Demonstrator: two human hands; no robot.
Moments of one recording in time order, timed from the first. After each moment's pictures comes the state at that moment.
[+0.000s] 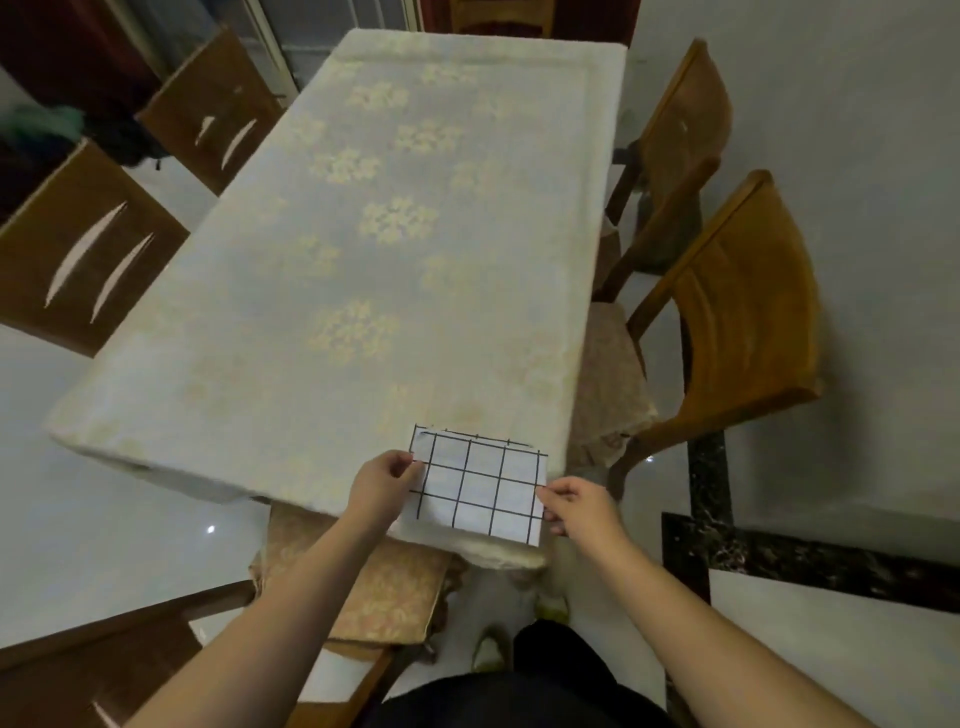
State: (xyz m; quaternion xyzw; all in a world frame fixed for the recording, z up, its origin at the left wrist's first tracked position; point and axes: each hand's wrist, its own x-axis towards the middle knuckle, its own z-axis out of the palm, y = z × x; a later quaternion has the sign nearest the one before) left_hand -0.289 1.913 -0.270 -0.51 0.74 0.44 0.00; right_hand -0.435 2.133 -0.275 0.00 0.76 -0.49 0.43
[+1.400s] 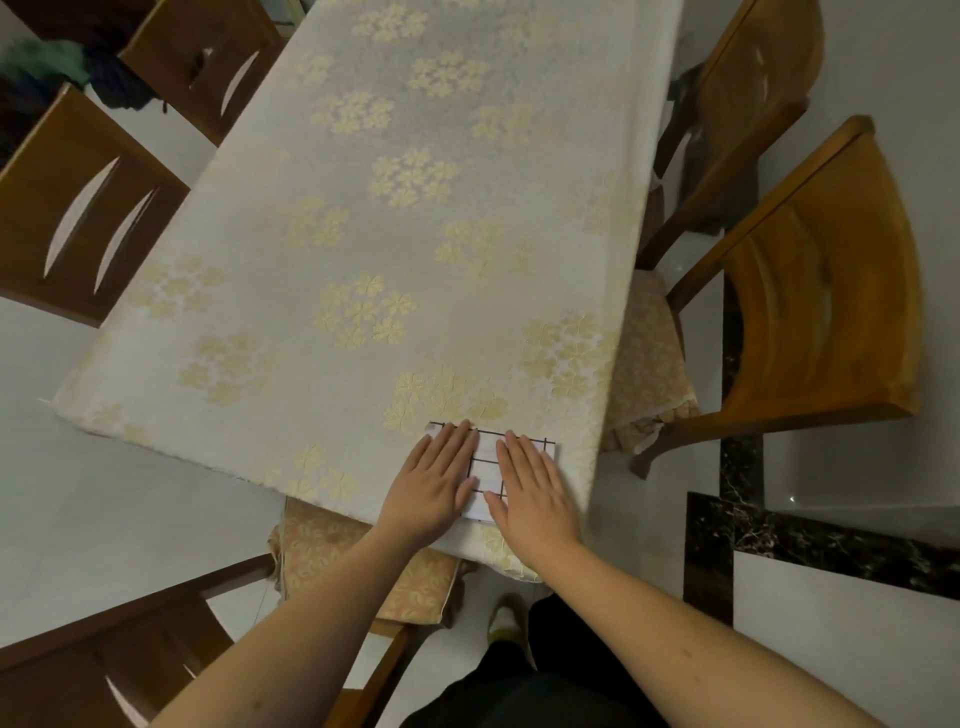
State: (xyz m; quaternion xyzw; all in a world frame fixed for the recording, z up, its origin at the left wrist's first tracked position) left_hand -0.299 1.912 -0.330 -0.14 0.98 0.07 0.07; right_hand -0.405 2.064 -0.325 -0.46 0.88 -0.08 0.13
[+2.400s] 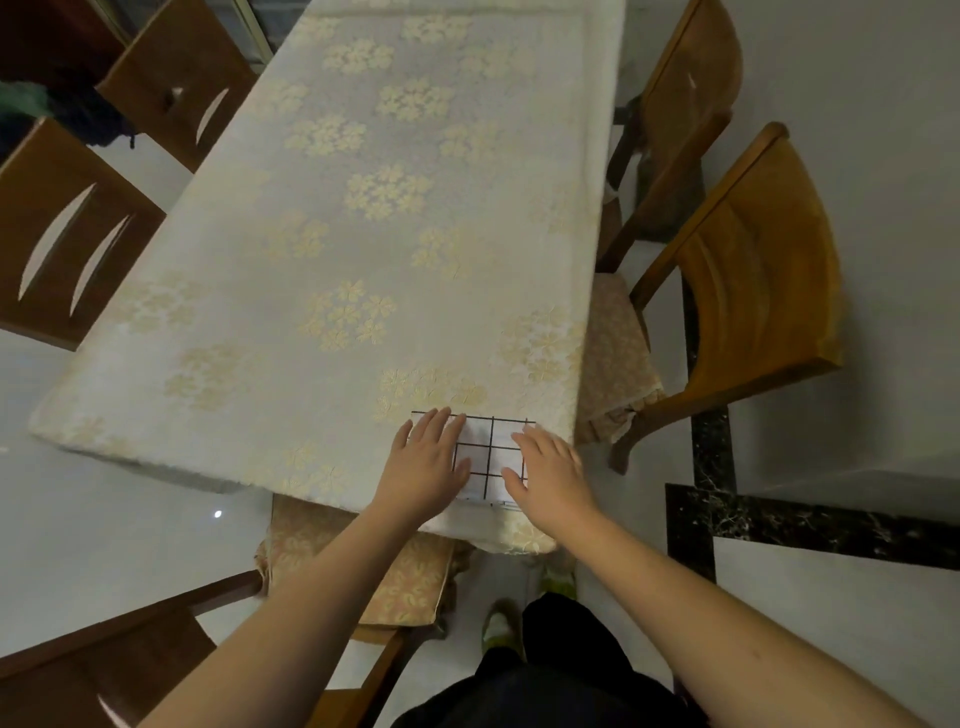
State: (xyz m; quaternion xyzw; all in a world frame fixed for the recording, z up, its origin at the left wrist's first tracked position) left_hand -0.315 1.931 -0.281 -0.21 0.97 0.10 0.09; right_hand -0.422 2.095 -0.285 -0.38 0.88 -0.16 0.24
